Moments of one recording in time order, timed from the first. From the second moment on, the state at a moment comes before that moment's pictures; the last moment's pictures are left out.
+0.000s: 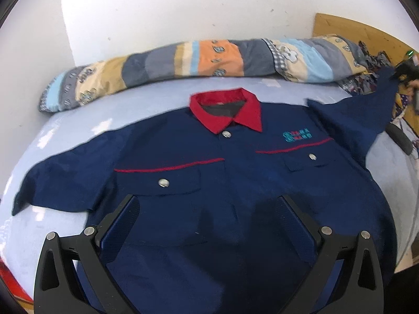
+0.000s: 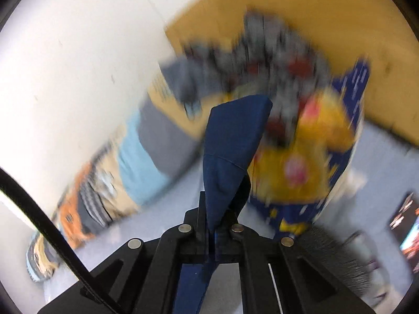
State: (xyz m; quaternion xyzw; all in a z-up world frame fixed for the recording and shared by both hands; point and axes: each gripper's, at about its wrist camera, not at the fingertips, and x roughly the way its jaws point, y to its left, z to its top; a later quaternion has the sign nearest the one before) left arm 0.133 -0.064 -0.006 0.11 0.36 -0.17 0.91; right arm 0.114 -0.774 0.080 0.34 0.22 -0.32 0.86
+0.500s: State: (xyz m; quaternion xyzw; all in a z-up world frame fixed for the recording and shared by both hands) left arm 0.129 0.001 0.029 0.08 0.32 -0.10 0.94; right arm 0.159 -0.585 0.239 0.22 0.19 -0.19 0.94
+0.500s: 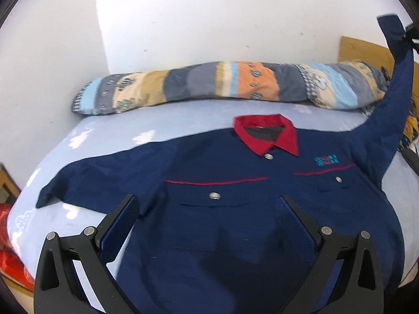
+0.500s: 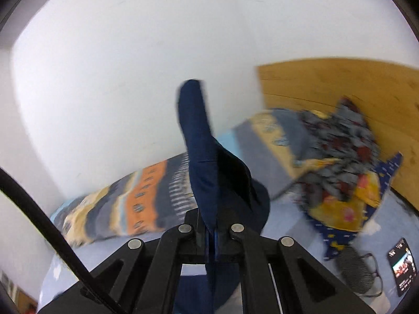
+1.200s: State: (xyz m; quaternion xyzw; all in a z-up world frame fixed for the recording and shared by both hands) left arm 0.142 0.178 0.050 -0.03 0.34 0.08 0.94; right arm 0.351 -0.075 -0.015 0.03 0.44 0.07 0.89
